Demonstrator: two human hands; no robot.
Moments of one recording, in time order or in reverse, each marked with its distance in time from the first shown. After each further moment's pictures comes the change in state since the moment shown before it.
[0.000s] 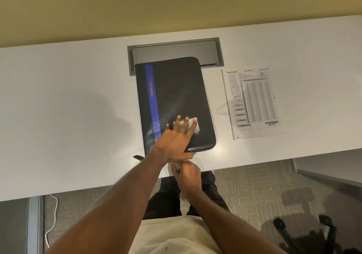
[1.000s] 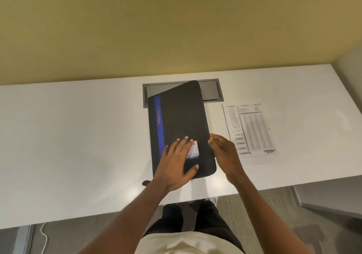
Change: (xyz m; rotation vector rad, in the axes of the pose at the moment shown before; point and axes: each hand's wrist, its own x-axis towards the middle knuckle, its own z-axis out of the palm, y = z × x) left_hand -0.057 -0.005 -0.030 -0.452 0.420 -0.128; right_hand 0.082 -0.038 -0.174 0.455 0.040 0.184
